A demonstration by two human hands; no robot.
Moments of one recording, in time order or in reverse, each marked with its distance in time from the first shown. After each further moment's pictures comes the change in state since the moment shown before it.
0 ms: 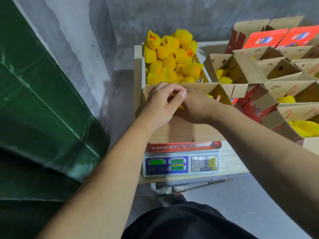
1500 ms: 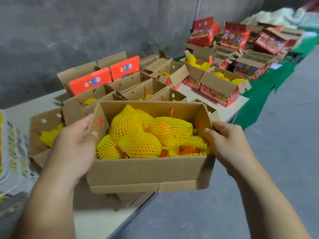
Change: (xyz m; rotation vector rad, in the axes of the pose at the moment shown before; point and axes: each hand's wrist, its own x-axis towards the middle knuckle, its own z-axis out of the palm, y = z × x) left_hand 0.143 0.288 0.388 -0.097 -0.170 -0.179; right_hand -0.522 0.369 -0.152 0.609 0.919 1.105
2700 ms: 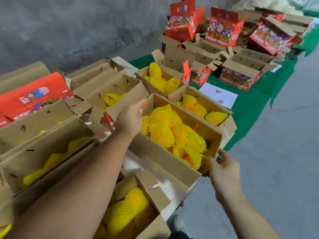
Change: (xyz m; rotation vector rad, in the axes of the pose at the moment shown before) left_hand 0.451 0.127 0.575 0.414 -0.219 0.197; right_hand 0.460 0.254 -0.137 0.278 0.253 0.439
